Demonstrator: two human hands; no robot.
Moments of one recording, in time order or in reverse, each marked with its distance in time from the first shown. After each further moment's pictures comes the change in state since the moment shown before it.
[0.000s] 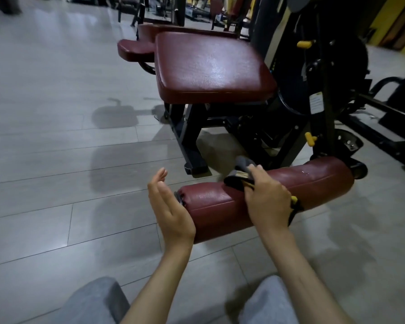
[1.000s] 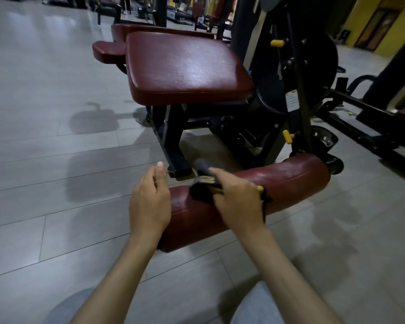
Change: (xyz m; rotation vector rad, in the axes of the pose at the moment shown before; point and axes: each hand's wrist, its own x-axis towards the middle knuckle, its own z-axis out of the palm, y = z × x) left_hand 0.028 0.023 0.014 0.496 -0.372 0.036; right_hand 0.004 0.010 0.000 0.188 -0.058 -0.236
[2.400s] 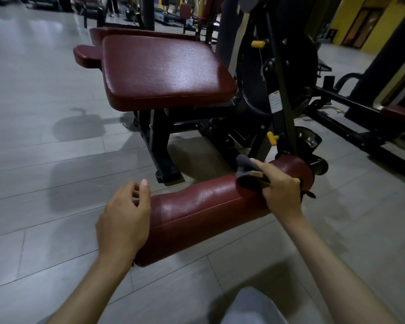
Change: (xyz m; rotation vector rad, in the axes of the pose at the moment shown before) left_hand -0.007 0.007 0.000 0.300 0.023 0.021; right_hand 0.011 0.157 -0.040 -0.112 0.141 0.011
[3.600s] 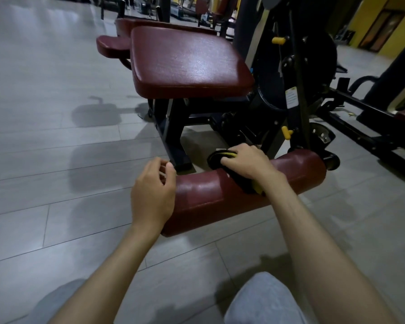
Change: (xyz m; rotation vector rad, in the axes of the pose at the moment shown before) left_hand -0.006 -0.008 -0.002 -0.231 0.063 0.124; right_hand 0.058 -0.114 0.008 -0.068 -0.712 0.306
